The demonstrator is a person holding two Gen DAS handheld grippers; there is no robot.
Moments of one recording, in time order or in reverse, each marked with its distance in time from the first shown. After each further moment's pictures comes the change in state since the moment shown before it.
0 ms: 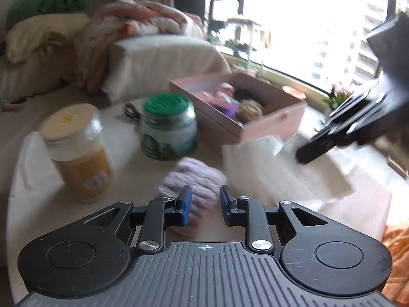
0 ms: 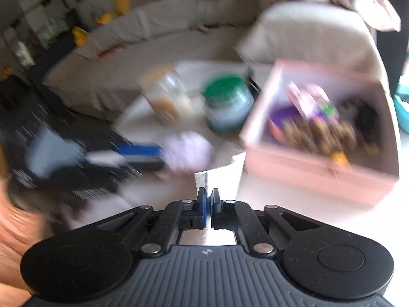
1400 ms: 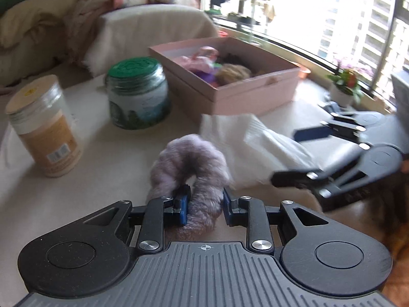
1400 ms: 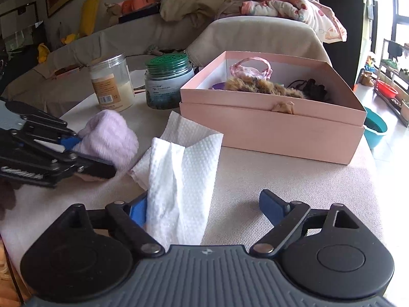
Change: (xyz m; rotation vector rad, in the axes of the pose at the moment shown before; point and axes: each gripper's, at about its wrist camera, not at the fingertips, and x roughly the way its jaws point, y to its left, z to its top) left arm 0.036 -0.032 -0.013 -0.024 0.098 0.060; right arm 0.039 -0.013 -0.080 0.002 -0.230 -0.232
